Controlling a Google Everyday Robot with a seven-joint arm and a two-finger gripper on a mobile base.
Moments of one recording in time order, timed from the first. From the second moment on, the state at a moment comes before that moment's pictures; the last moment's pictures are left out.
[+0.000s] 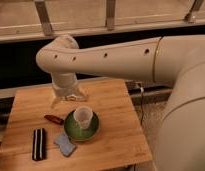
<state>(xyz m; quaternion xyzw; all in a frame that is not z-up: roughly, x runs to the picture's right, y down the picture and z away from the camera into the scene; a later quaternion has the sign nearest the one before) -0.142 0.053 0.622 -0.28 0.14 0.54 0.79</state>
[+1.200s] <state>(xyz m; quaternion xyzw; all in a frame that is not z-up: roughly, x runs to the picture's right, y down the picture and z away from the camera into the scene) -0.163 0.050 0.609 -0.25 0.13 0.49 0.82</state>
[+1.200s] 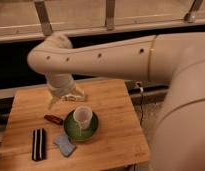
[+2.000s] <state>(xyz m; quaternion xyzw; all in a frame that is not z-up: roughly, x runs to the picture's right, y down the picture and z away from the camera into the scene) -0.221 0.091 0.581 -0.25 0.13 0.41 0.87</state>
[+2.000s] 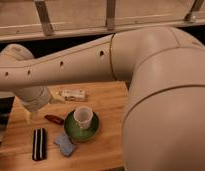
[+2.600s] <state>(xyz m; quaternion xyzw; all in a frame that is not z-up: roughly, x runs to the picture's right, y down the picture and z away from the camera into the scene) -0.255 0.176 0.564 -0.34 0.01 0.45 0.83</state>
